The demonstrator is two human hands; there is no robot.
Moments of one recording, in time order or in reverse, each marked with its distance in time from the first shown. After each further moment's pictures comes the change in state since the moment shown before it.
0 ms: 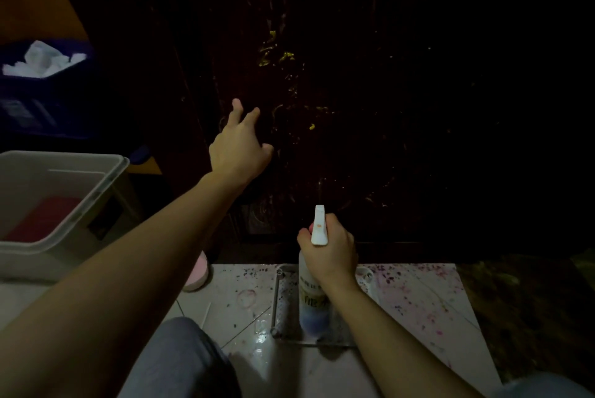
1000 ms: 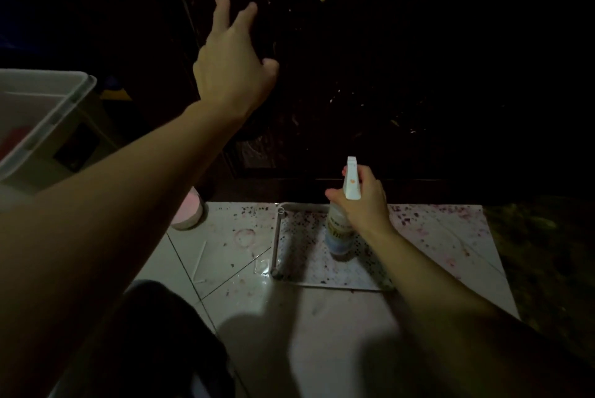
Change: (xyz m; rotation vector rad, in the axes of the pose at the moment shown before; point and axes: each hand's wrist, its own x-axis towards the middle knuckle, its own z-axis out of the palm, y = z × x) left_hand -0.019 -0.014 0.065 -0.054 0.139 0.058; right_hand 0.045 0.148 0.045 0.046 -0.152 0.148
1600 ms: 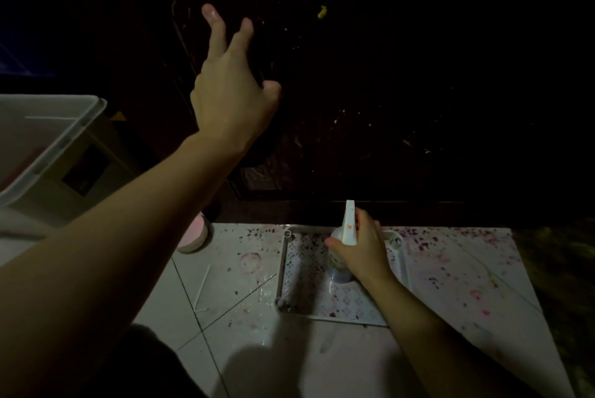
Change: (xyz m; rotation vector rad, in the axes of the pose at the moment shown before) left_hand 0.003 0.008 0.009 0.019 0.060 -0.015; right_hand -0.001 0.034 0.025 -0.062 -0.086 0.012
